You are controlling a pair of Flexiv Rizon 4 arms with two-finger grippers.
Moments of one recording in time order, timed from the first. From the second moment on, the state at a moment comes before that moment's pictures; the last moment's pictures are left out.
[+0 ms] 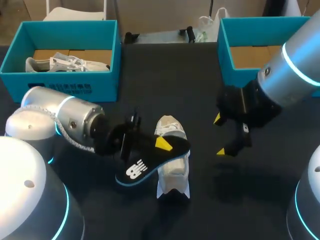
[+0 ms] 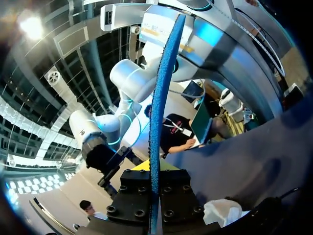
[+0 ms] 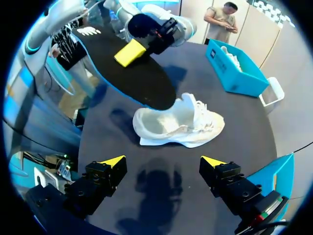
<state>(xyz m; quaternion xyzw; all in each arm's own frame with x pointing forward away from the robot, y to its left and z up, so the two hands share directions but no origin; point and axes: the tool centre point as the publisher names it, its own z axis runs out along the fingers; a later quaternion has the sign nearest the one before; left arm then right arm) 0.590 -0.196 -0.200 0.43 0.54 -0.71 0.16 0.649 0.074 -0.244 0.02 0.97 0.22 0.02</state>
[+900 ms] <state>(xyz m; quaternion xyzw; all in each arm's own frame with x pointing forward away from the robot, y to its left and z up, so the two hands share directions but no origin) 0.555 -0.196 -0.230 0.37 0.56 -0.73 0.13 0.641 0.083 -0.326 0.00 0.98 0.21 -0.01</state>
